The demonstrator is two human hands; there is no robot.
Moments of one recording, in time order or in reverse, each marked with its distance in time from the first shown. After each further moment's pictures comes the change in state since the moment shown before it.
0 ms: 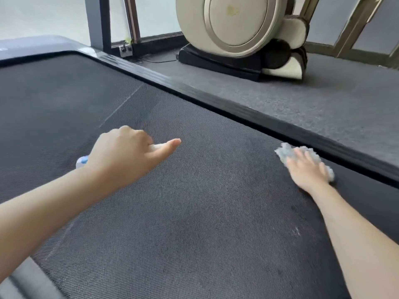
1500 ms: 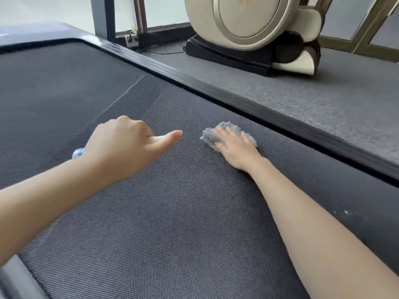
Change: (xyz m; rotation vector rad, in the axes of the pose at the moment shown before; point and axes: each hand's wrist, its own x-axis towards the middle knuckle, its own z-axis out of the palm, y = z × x) left_hand 0.007 0.007 0.008 -0.023 0.007 -0.035; right_hand -0.006 -0.149 0.016 0.009 -0.113 -0.621
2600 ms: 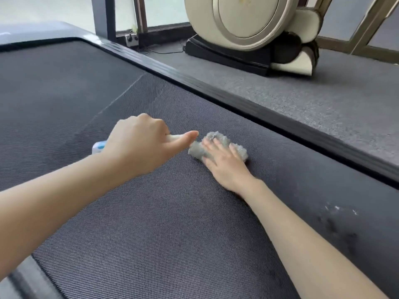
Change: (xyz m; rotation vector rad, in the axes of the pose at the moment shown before) left_hand 0.000 0.028 -0.002 0.009 -0.021 0.034; right_hand -0.055 -0.033 0.010 0.121 0.032 -0.151
